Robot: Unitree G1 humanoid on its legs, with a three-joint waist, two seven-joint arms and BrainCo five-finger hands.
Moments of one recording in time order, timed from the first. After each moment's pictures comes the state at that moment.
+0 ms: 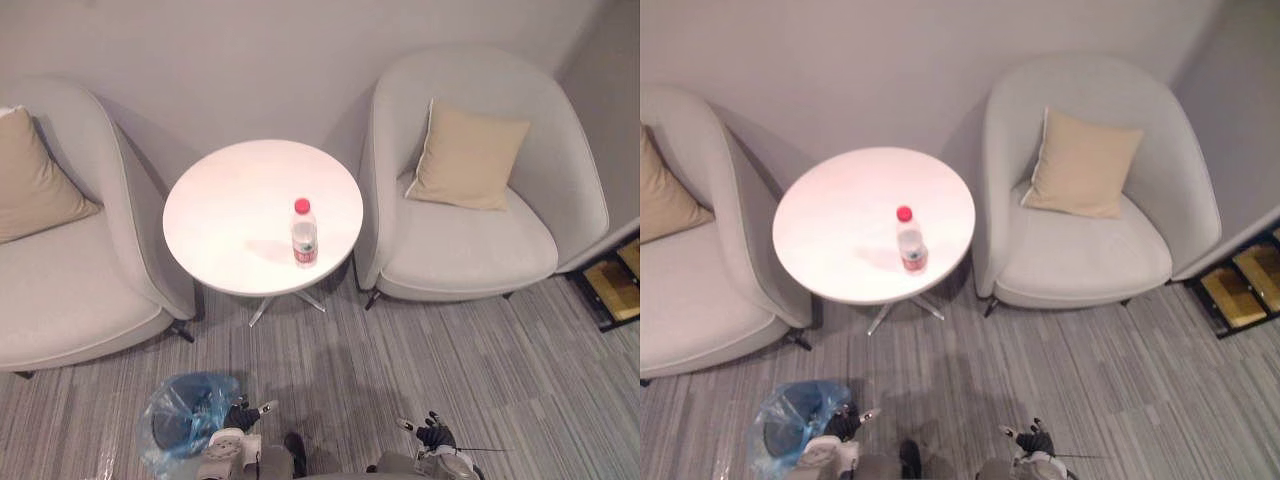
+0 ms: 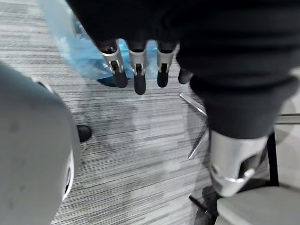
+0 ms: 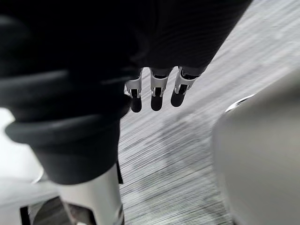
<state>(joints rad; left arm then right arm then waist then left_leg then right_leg) -0.01 0.06 0.05 1.05 -0.03 -0.06 0.08 0.04 -0.03 -0.18 1.02 0.12 -0.09 -0.12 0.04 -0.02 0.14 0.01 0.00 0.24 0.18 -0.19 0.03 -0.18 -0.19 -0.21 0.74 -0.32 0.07</state>
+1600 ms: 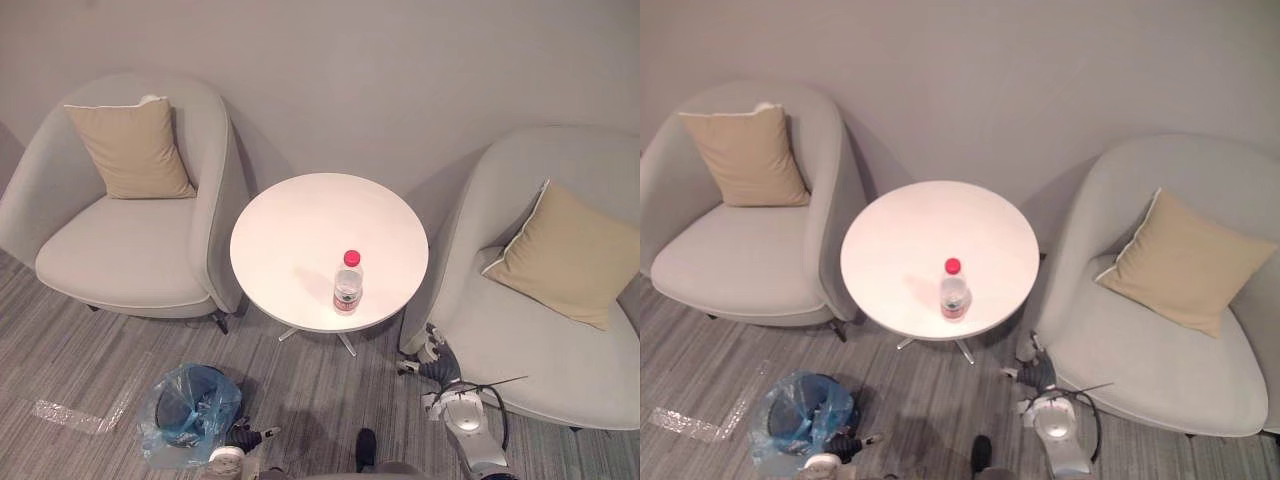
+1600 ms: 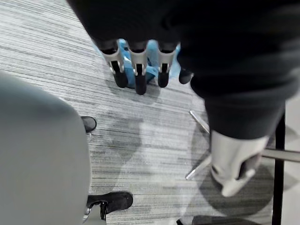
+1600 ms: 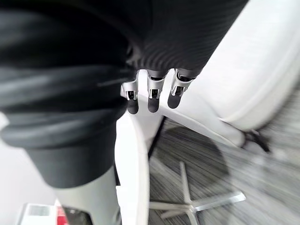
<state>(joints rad) 0.02 0.09 -0.02 1.11 0.04 -0.06 0.08 0.09 -0.18 0.03 0.40 -0.22 -0.14 -0.17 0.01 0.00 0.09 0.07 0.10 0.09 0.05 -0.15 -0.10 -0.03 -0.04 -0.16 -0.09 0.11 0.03</state>
